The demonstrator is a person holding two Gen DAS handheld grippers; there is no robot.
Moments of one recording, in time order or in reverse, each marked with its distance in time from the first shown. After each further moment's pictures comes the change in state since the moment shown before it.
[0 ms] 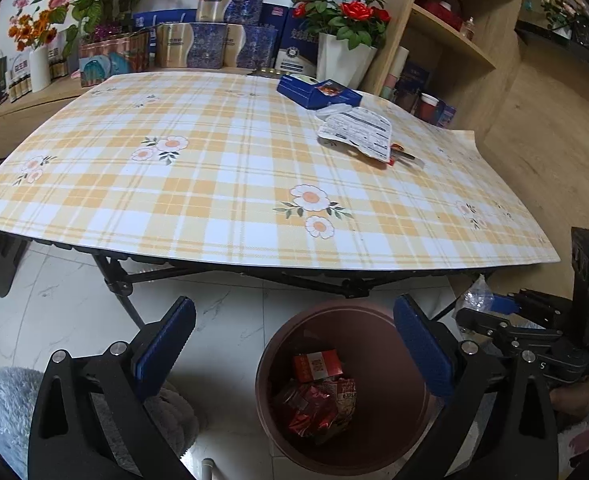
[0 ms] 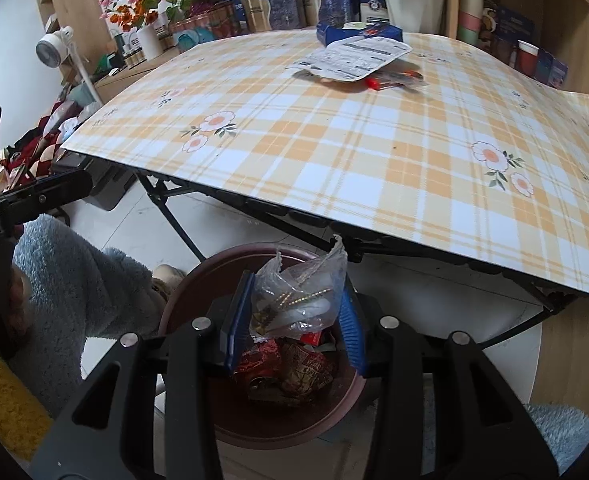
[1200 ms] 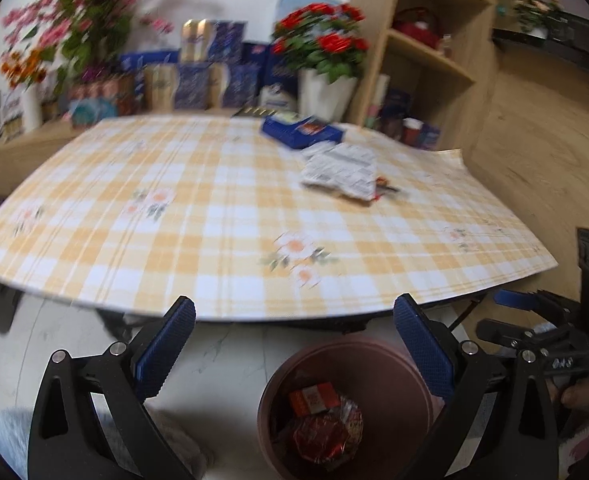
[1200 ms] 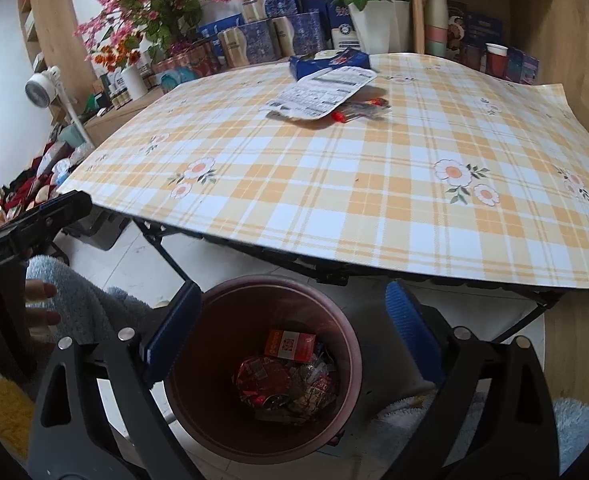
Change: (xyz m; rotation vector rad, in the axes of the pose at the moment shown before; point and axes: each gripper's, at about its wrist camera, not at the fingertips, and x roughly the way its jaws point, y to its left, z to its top) left arm -0.009 -0.014 0.017 0.095 -0.155 -0.022; right arm -0.028 -0.024 0.007 0.121 -0.122 -0.021
